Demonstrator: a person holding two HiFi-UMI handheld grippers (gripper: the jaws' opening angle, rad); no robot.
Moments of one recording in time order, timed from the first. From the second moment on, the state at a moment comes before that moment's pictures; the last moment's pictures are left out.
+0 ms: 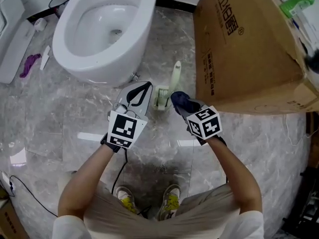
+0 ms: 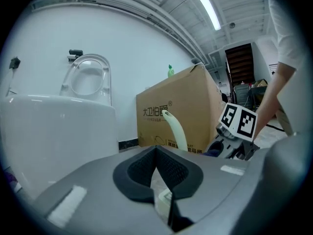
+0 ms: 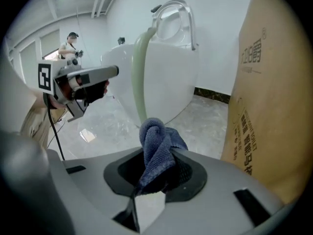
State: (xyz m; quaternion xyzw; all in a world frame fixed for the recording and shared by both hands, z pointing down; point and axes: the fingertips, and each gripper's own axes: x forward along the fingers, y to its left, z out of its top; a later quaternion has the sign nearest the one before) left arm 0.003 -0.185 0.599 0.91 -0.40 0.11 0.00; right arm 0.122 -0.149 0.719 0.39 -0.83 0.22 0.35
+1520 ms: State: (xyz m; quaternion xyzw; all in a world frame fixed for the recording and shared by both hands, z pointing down) left arm 0.032 -0.109 0.336 0.90 -0.41 0.16 -0.04; right arm 0.158 -0.055 0.366 0.51 -0.82 0.11 0.24
